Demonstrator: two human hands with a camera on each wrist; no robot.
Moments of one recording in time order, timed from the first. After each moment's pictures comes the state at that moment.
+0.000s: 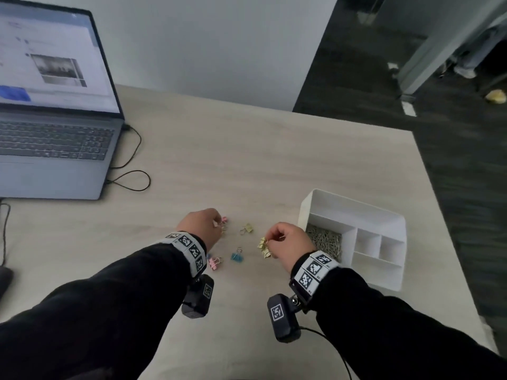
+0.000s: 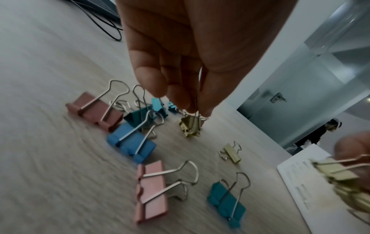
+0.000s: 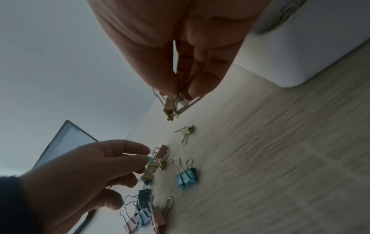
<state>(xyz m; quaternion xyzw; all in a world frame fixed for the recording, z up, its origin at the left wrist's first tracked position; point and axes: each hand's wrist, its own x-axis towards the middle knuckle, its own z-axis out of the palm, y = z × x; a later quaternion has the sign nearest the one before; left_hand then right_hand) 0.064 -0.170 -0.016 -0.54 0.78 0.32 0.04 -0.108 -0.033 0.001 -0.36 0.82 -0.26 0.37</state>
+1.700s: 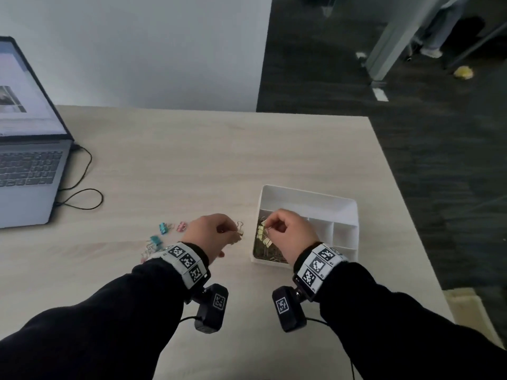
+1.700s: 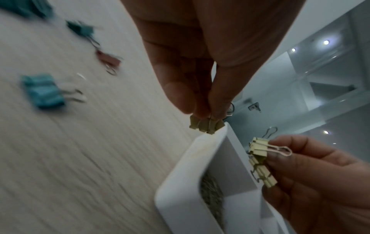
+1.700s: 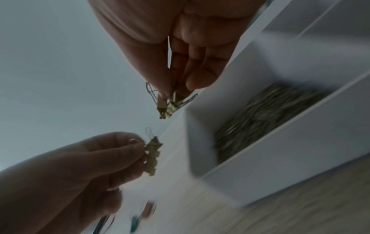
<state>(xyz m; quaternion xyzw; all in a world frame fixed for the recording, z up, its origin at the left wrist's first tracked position) -0.029 -0.095 0.031 -0.47 0.73 0.49 -0.03 -0.194 0.023 0.029 -0.39 0.81 -0.32 0.30</state>
